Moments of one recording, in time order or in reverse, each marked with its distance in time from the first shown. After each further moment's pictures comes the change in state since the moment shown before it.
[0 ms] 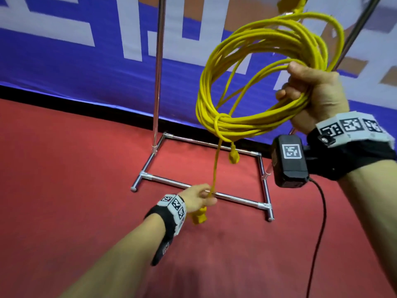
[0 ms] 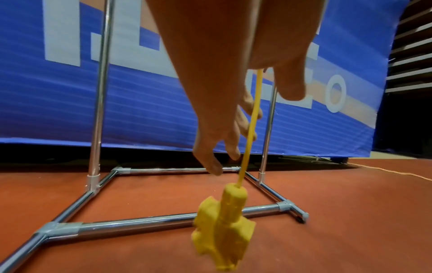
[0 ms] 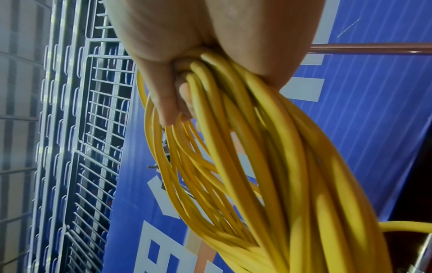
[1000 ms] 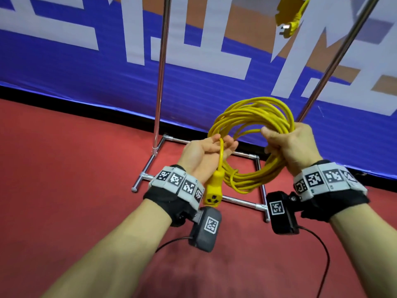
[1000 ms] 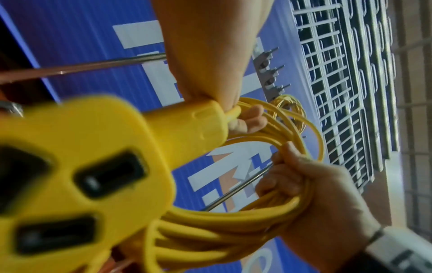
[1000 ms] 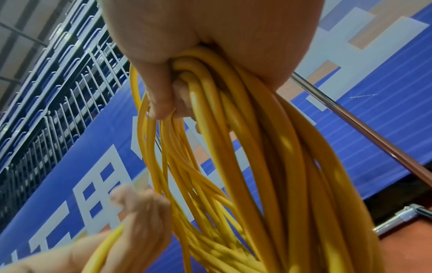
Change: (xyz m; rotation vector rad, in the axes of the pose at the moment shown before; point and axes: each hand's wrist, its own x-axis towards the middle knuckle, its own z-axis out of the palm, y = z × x) left_hand -0.056 0.142 -0.006 -1.388 0.024 0.304; right_hand -0.043 0.054 -0.036 -0.630 0.134 -0.073
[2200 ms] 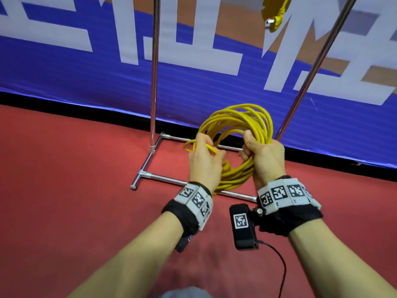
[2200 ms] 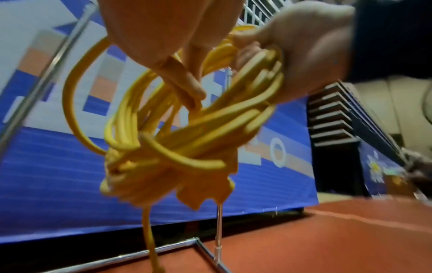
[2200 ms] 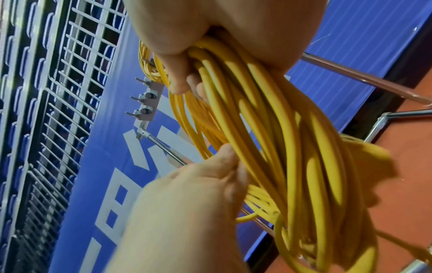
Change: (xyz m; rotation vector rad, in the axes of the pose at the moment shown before) left_hand -0.018 -0.052 -0.016 1.303 0.321 0.696; right_hand -0.053 0.015 0.034 0.361 0.101 0.128
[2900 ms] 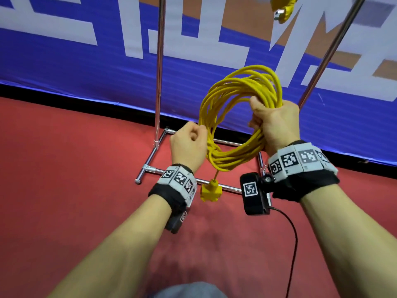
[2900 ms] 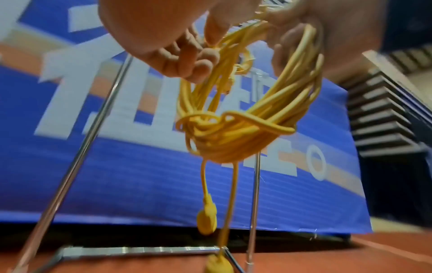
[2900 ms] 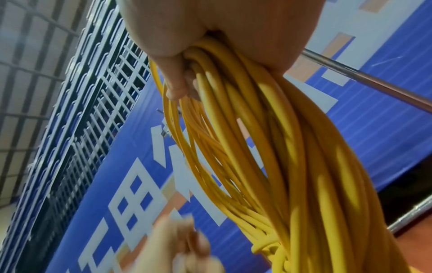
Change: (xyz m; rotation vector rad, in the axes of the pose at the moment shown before) left_hand 0.034 -0.018 -0.033 0.101 0.208 0.134; right_hand 0.027 -0.041 0.021 -0.158 -0.018 -0.196
